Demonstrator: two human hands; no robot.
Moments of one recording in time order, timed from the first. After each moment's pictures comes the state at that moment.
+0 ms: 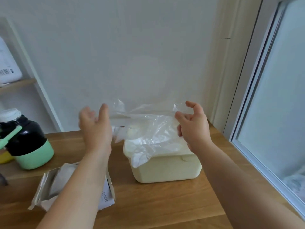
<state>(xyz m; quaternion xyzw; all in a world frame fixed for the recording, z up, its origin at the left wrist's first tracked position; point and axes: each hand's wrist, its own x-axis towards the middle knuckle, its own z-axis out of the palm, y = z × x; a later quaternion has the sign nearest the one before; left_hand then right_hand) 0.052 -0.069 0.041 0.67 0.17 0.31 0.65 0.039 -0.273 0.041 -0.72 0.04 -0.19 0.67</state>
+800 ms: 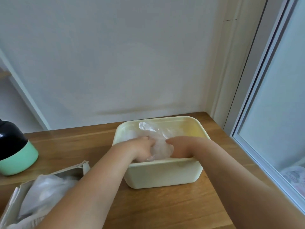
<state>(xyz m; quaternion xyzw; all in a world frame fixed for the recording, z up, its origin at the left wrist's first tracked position) 0.109 -0.139 0.000 0.95 -0.19 -0.24 0.01 0.090 -0.291 0.007 -0.96 -0.10 0.25 0.07</state>
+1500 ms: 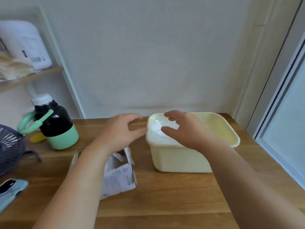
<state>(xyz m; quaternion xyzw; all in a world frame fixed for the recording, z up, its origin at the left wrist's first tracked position) 0.024 -0.032 0.040 0.94 -0.08 0.09 0.31 0.029 -0.231 0.040 -0.93 -0.15 -0.06 0.34</state>
